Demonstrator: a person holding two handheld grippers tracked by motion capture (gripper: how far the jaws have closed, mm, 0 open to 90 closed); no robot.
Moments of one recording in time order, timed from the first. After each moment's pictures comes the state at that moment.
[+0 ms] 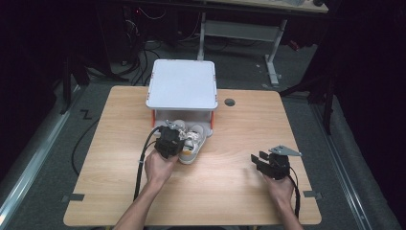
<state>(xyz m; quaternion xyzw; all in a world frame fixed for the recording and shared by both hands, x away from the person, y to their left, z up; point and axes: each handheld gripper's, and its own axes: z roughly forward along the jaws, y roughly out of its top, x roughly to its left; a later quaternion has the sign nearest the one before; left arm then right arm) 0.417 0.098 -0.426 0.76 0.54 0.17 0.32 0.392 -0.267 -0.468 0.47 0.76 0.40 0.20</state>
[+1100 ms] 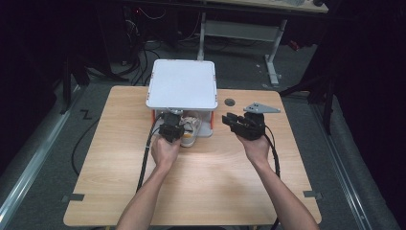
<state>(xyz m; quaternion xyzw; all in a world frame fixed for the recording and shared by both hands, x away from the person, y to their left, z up) 0.476 0.096 -0.439 0.71 0.59 0.22 0.31 0.455 -0.169 -0.362 0.37 0.76 0.51 0.17</state>
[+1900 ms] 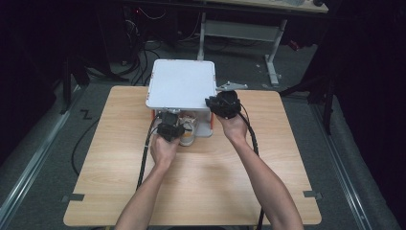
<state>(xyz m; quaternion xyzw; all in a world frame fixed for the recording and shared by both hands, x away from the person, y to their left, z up) 0.481 0.102 -0.444 0.71 0.59 0.23 0.31 0.514 -0.100 -0.352 0.37 0.79 0.44 0.21</state>
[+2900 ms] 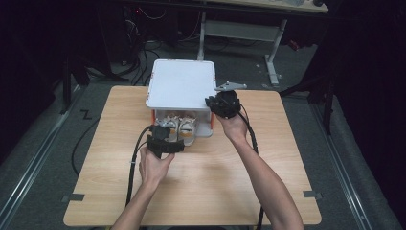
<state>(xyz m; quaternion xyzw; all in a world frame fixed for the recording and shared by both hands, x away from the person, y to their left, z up) 0.411 0.118 -0.429 0.73 0.58 0.19 0.31 0.515 -0.100 -0.351 0.36 0.80 0.43 0.22</state>
